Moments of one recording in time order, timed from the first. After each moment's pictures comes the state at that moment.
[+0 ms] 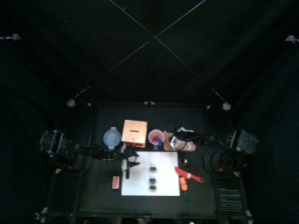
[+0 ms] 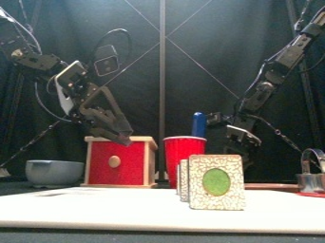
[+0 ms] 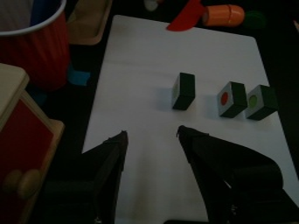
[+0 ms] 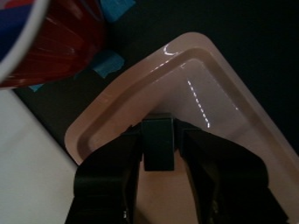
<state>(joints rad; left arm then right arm) -0.03 -0.08 0.95 -0.18 -0.36 0.00 -0.46 -0.02 0.83 -0.10 0.23 0.30</state>
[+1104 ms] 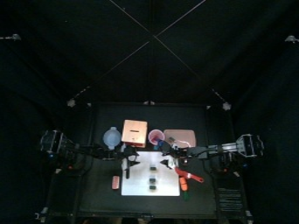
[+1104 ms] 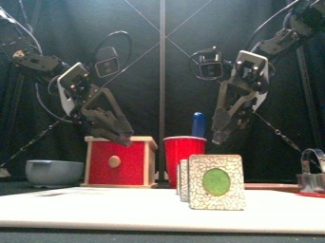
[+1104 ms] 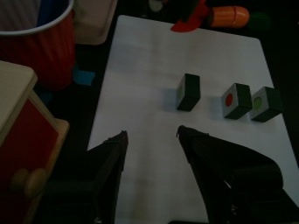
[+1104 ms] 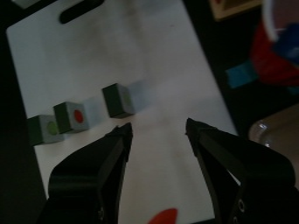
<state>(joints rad) -0.02 -0.08 0.95 -0.18 -0.36 0.00 -0.01 -0.17 0.79 0.06 0.19 0.30</state>
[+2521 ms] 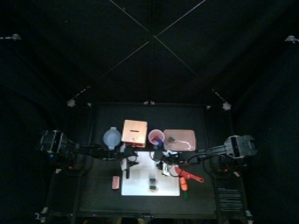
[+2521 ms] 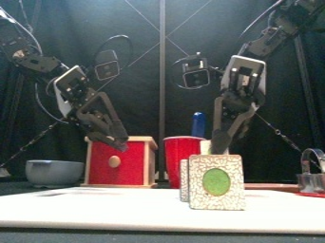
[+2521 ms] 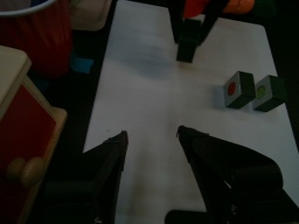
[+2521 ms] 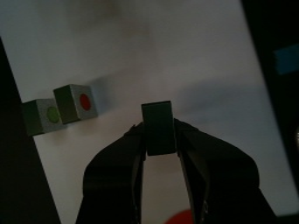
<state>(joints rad) -0.02 -0.07 0.95 -0.18 -0.31 0.00 0.02 -0.06 0.70 0.09 0.31 0.30</state>
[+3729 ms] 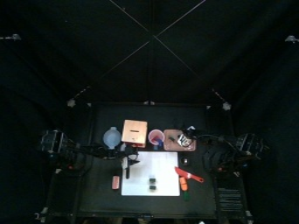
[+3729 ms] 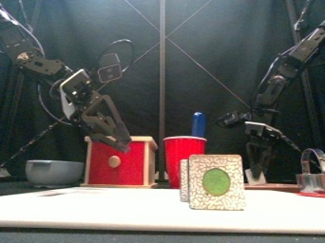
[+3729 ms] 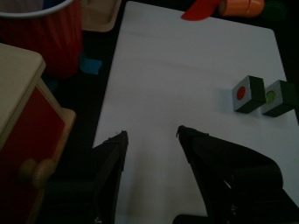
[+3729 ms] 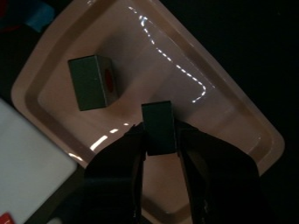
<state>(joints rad) 0.01 -0.06 0.95 -0.18 -0.30 0.00 -0.57 -0.16 0.91 -0.09 0.43 0.30</state>
